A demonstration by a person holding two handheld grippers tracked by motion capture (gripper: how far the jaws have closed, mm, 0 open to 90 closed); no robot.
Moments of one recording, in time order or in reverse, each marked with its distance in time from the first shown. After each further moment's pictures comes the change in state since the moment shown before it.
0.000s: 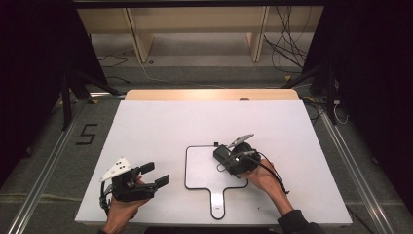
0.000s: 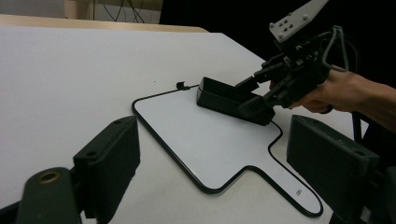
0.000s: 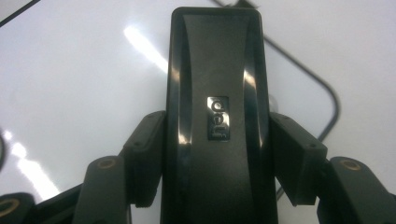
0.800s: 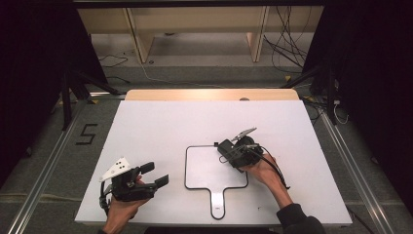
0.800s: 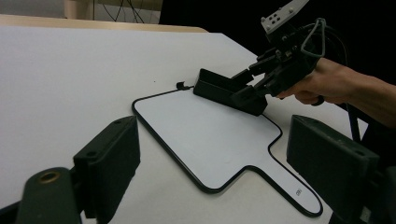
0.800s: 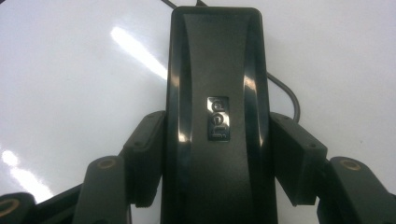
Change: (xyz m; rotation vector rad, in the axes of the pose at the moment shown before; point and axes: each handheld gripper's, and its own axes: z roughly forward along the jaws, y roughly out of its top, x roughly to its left) left arm 0.000 0.000 0.000 0.000 -0.002 -0.001; right arm -0.014 0.006 0.002 0.022 -0.035 0.036
